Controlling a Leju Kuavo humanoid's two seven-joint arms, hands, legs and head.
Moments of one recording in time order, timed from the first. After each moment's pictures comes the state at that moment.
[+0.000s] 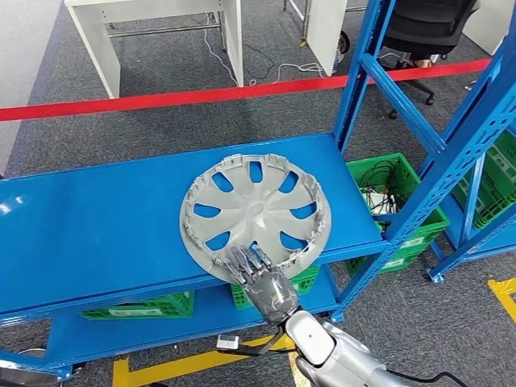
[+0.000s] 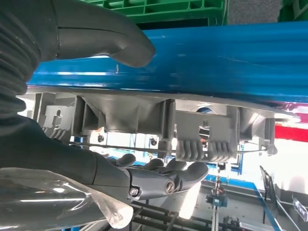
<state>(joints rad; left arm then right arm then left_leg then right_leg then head) -0.07 -0.06 -0.82 -0.24 0.59 0.11 -0.15 -0.26 -0.05 0.77 -0.94 1.56 -0.70 0.18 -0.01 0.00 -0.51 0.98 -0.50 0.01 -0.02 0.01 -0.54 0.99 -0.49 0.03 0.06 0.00</state>
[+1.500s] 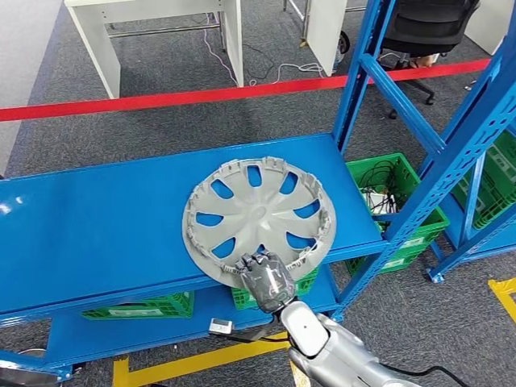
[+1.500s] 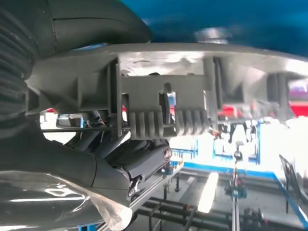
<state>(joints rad) -0.06 -0.06 -0.82 -0.25 0.60 0.14 -0.17 -0.28 -0.02 0.75 -0.98 1.57 -0.71 0.22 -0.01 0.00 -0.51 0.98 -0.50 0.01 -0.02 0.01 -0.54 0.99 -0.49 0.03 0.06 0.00</state>
